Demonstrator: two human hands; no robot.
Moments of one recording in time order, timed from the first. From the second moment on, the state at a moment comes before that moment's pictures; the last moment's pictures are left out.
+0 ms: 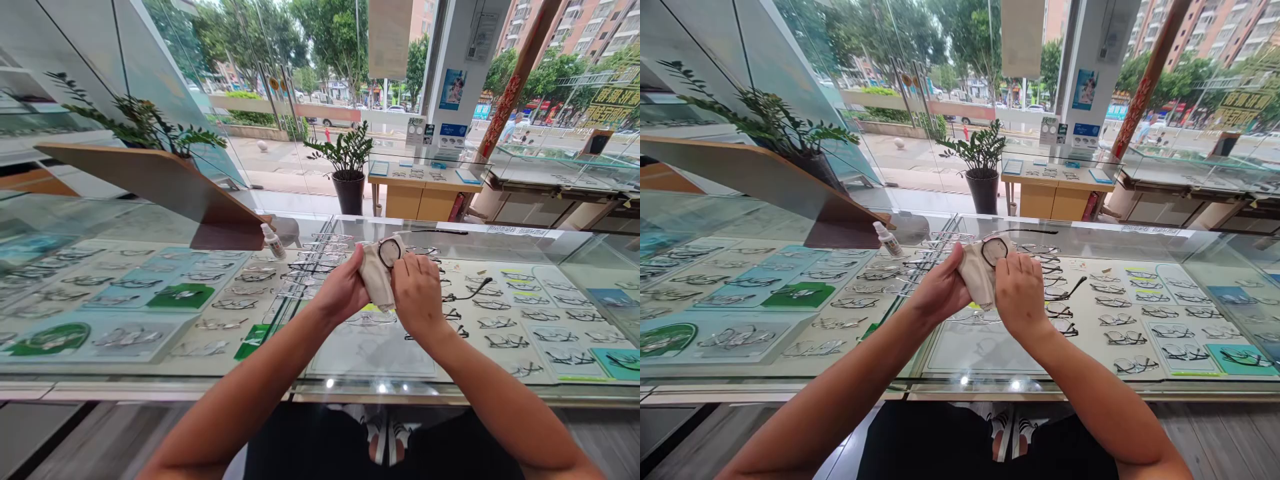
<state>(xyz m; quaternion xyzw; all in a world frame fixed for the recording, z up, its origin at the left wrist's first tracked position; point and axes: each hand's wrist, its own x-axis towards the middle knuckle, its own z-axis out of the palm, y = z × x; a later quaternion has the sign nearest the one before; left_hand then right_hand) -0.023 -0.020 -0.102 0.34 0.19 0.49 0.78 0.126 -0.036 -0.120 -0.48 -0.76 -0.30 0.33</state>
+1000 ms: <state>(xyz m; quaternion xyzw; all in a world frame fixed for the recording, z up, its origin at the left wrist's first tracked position) -0.243 -0.044 -0.109 0.48 0.80 0.35 0.07 0.192 0.015 -0.095 -0.33 -0.59 0.40 0.62</state>
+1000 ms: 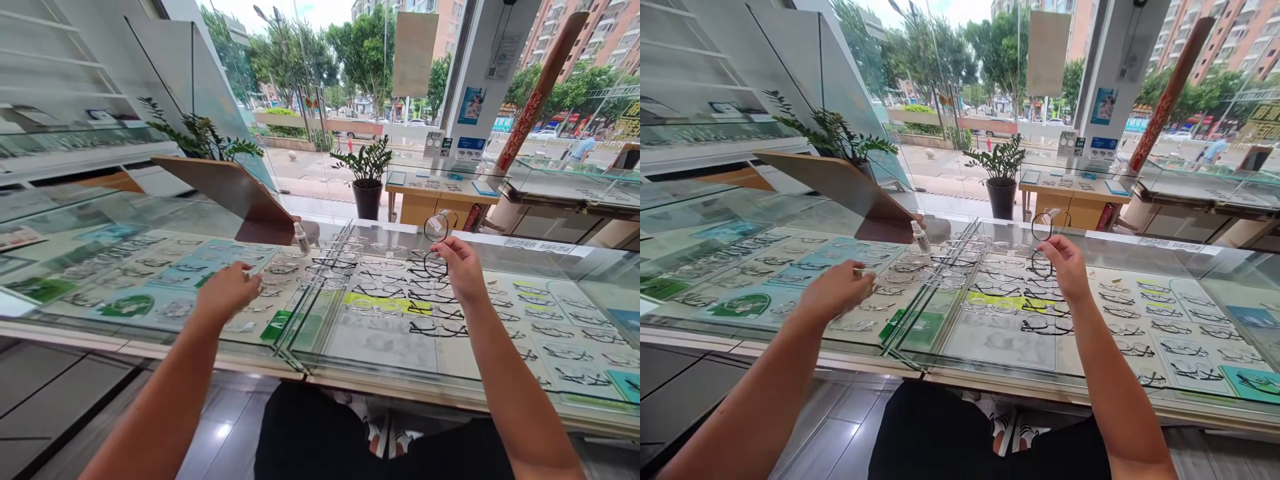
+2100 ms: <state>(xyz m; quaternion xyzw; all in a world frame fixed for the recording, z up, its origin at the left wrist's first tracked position) -0.025 -0.011 -0.110 0.79 0.34 0.50 0.02 0.165 -0.017 -0.097 -0.36 -0.74 0.18 0.54</state>
